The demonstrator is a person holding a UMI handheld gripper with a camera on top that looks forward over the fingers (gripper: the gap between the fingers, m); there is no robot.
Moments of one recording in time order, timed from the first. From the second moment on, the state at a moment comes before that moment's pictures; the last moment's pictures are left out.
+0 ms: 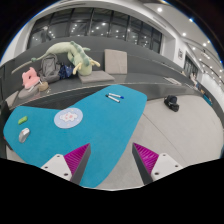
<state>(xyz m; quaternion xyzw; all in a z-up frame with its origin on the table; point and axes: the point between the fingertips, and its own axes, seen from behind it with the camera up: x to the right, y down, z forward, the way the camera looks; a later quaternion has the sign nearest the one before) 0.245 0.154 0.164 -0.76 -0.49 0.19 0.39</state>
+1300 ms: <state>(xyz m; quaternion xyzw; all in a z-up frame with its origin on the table) 0.107 -0.339 0.078 -0.64 -0.61 0.33 0.32</state>
